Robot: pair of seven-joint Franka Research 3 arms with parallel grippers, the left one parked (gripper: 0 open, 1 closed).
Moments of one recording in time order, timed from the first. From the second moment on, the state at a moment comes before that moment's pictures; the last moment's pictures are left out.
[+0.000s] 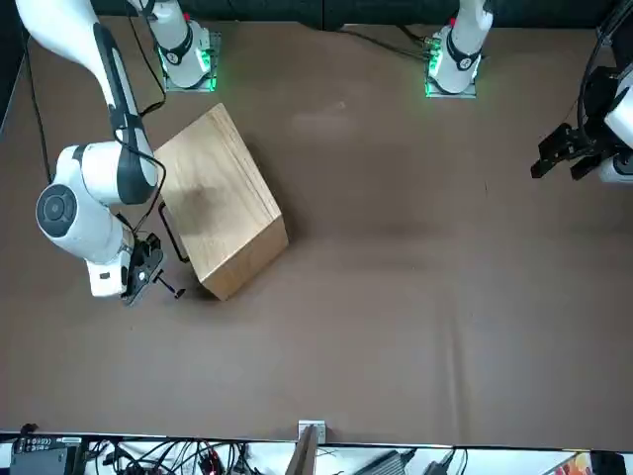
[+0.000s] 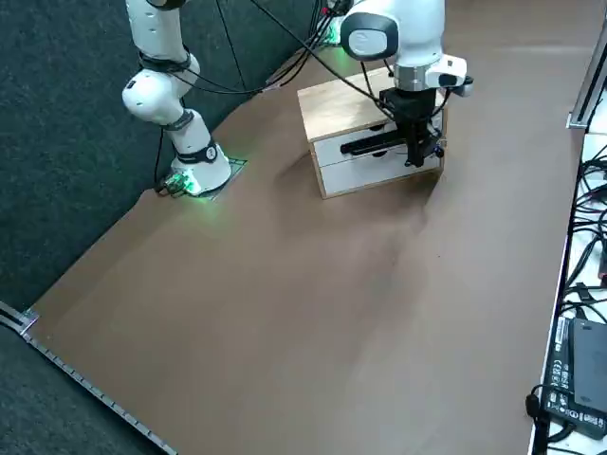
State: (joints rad) arm 0.11 0.45 0.00 -1.69 -0.03 2.15 -0.86
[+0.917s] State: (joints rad) arm 0.13 0.49 0.00 -1.62 -0.03 2.15 -1.14
